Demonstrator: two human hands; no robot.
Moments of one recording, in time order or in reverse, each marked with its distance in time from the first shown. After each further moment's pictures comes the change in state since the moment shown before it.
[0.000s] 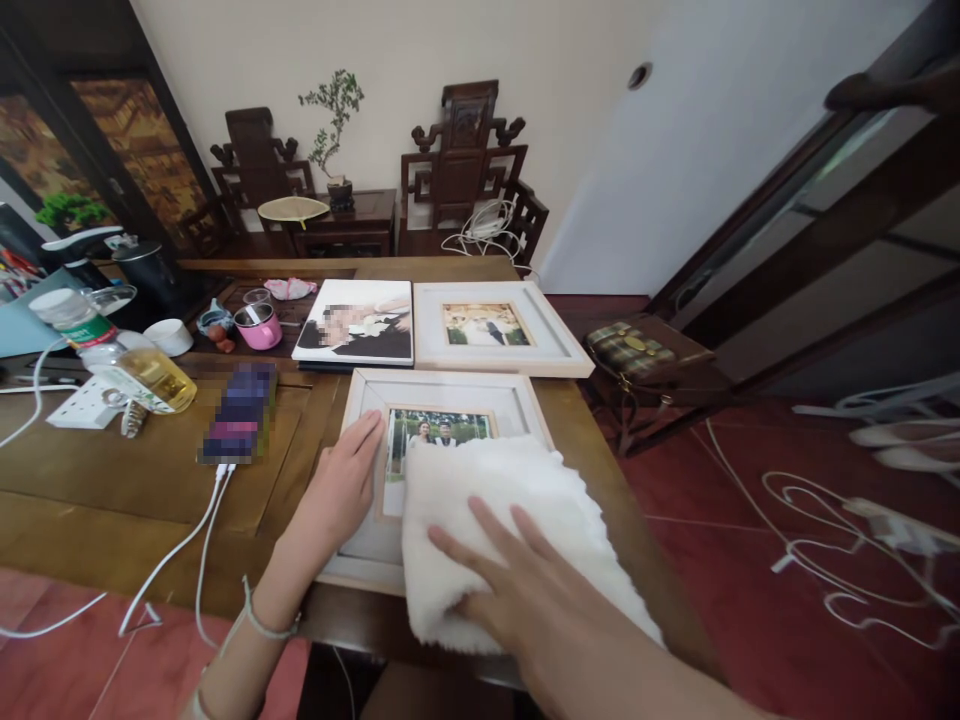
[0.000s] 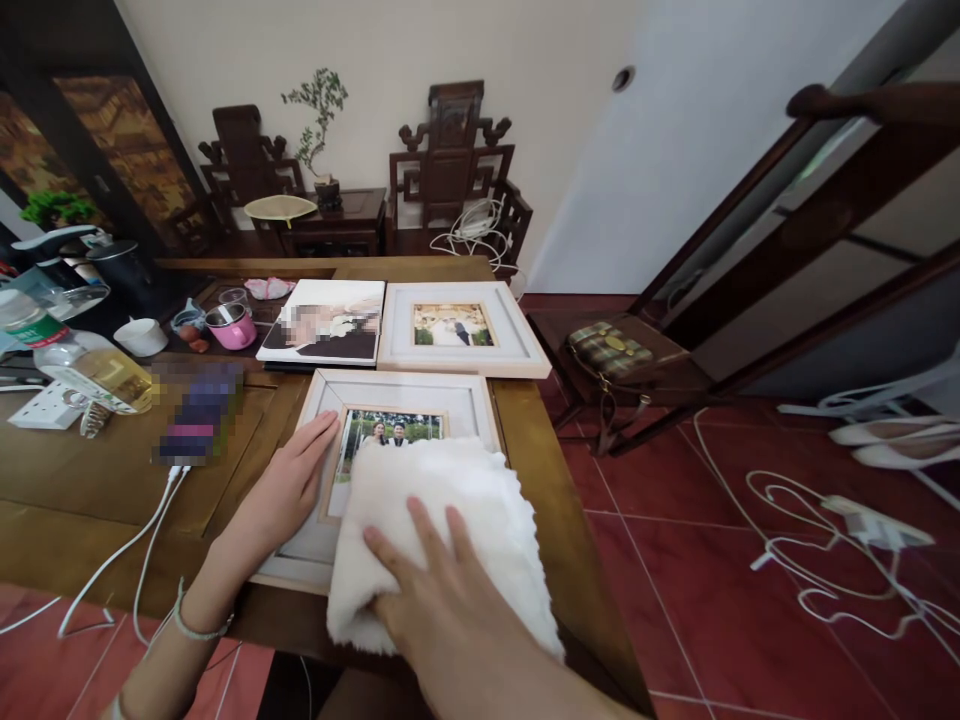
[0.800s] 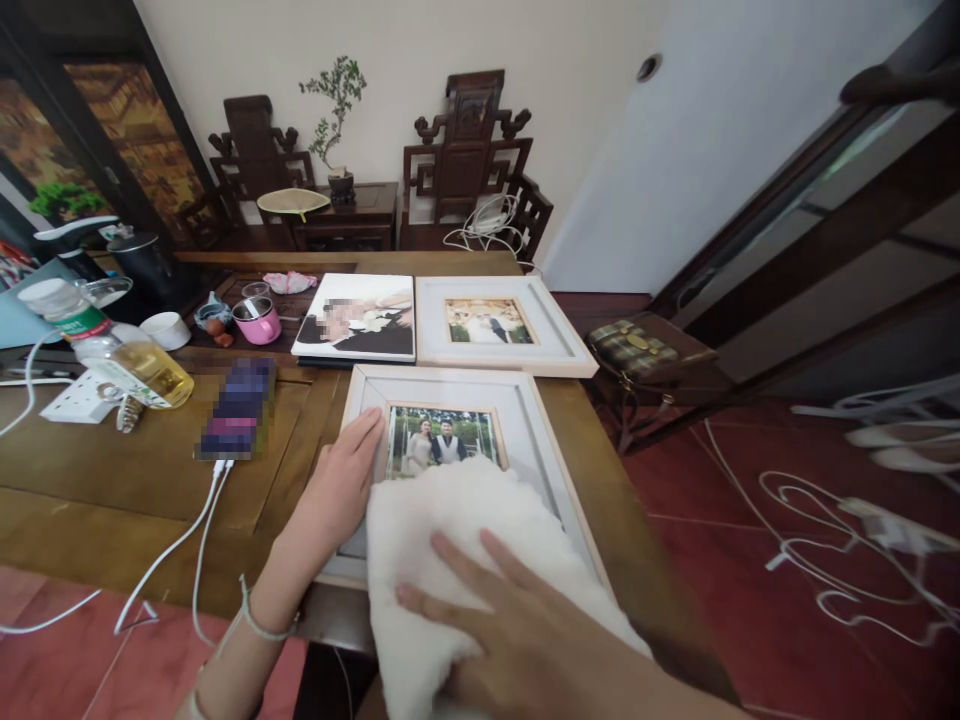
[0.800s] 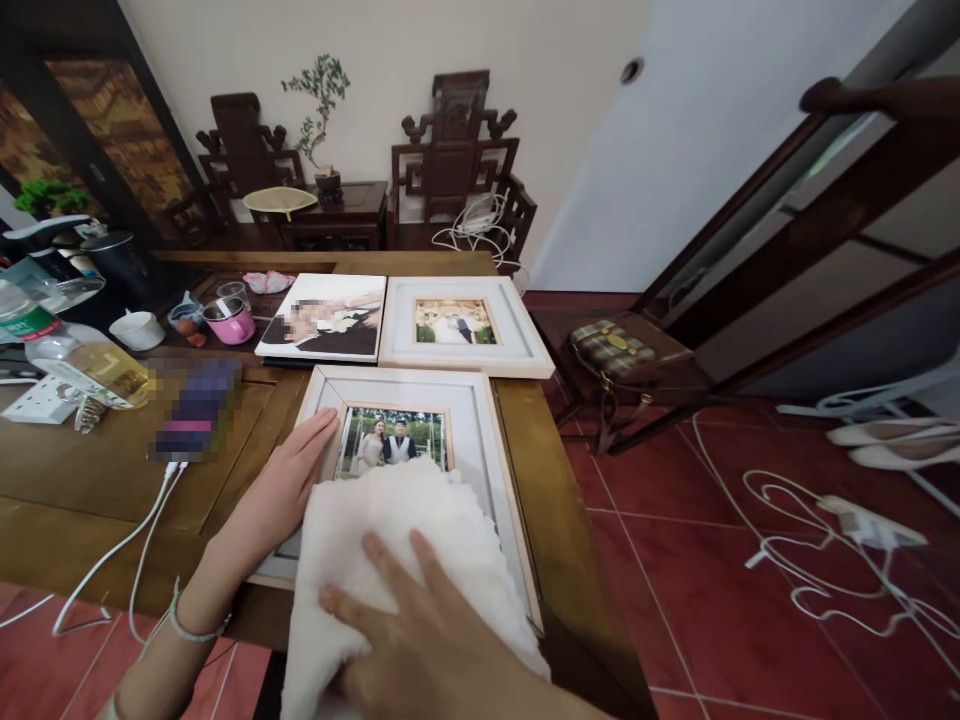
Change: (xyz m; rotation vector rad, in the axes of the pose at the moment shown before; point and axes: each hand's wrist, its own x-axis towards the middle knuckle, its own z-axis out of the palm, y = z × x) left_hand -0.001 -0.002 0.000 -0.083 0.010 0.013; right_hand 0.005 -0.013 -0.012 0.175 -0.131 -0.199
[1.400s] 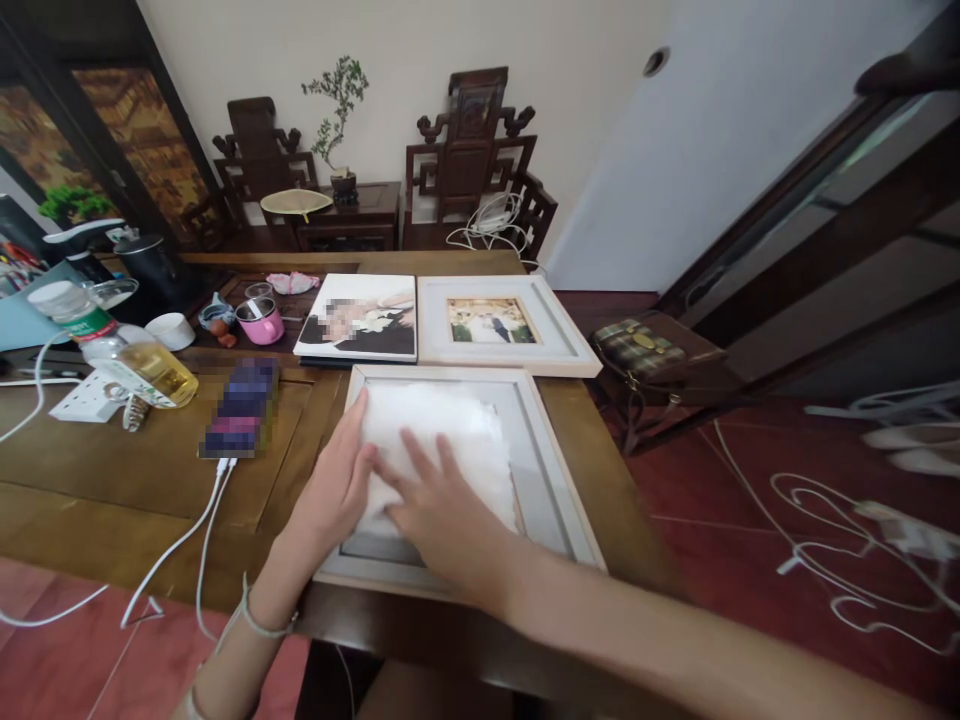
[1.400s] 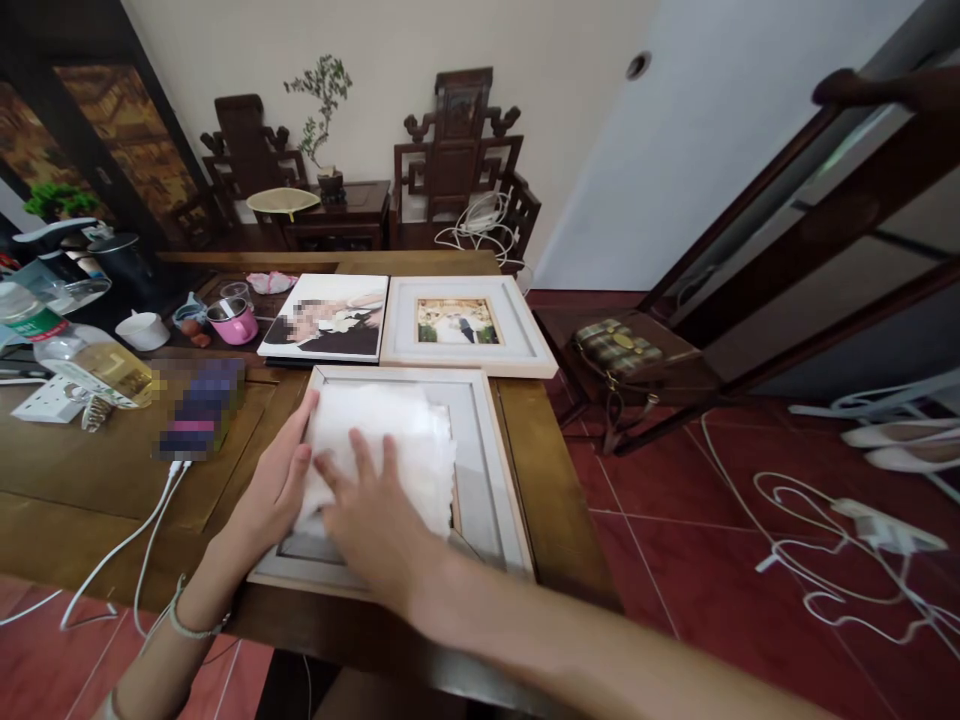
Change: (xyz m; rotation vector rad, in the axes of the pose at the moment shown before) left_hand -0.001 0.008 -0.007 -0.251 0.213 -0.019; right_hand 0.067 0.021 -0.025 -0.310 0.149 0.122
